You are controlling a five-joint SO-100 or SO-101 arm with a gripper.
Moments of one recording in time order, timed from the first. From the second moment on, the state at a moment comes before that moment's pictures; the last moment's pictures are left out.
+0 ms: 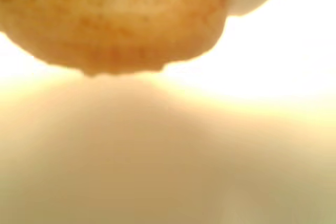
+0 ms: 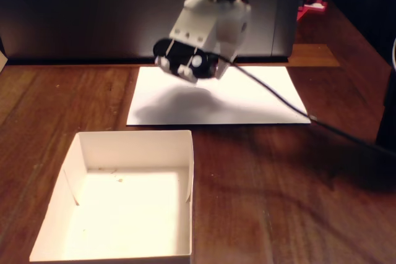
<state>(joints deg) 28.2 73.9 88.0 62.6 2.2</state>
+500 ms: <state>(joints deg) 17.9 85.1 77.7 67.1 -1.8</state>
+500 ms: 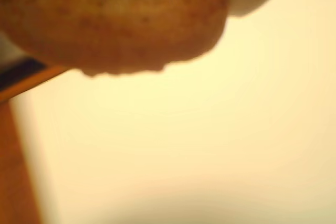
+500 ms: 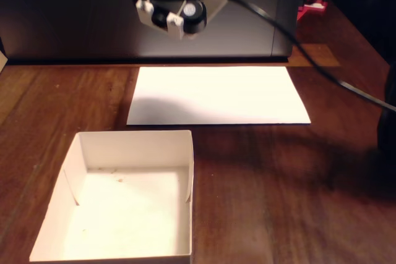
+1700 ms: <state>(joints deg) -12.9 85.4 67.1 66.6 -2.4</state>
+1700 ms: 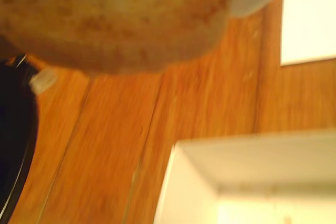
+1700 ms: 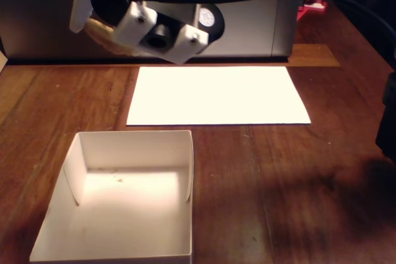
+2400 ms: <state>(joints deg) -13.4 72.2 67.1 67.1 3.3</state>
